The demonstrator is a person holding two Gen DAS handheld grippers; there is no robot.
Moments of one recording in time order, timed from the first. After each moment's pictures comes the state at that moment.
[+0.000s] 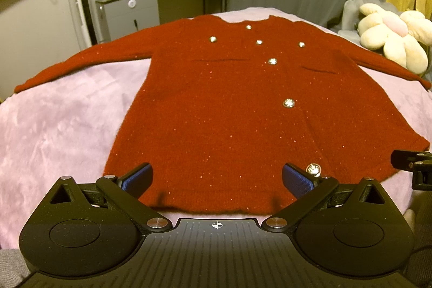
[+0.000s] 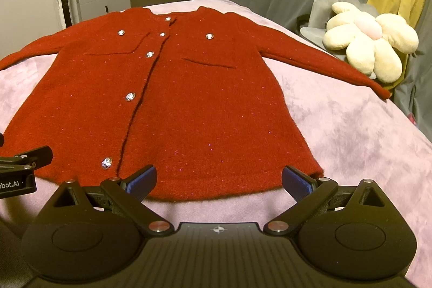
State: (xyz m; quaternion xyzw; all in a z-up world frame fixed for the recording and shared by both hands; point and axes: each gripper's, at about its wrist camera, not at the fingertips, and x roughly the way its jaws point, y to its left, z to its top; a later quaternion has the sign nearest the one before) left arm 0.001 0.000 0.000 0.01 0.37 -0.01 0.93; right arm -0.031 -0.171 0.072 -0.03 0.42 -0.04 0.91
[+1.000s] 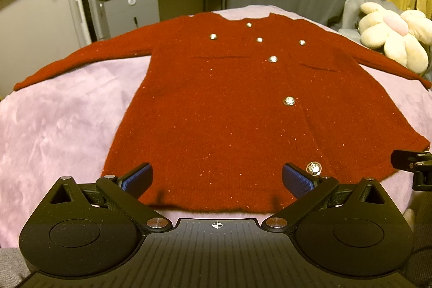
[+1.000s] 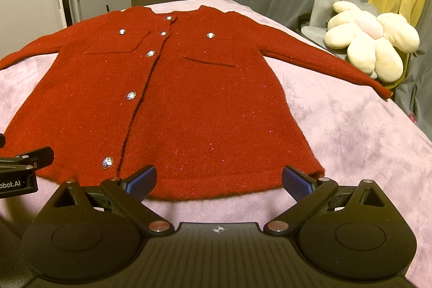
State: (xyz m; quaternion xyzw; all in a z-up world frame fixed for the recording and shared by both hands) left arm 0.000 0.001 -0.005 0.01 0.37 -0.01 0.93; right arm -0.034 -0.171 0.071 -0.03 0.42 -0.04 0.90
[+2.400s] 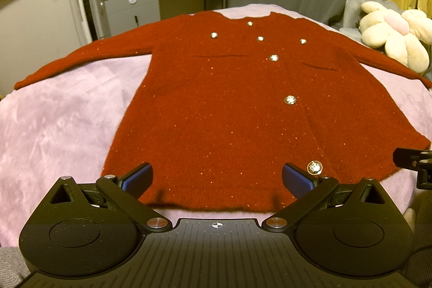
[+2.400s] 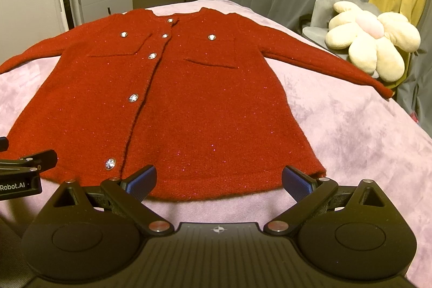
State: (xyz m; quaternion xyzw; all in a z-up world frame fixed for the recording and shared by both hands) left arm 0.001 0.002 -0.007 0.01 0.37 -0.01 0.93; right arm -0.034 -0.169 0.076 -0.03 0.42 -0.04 0.91
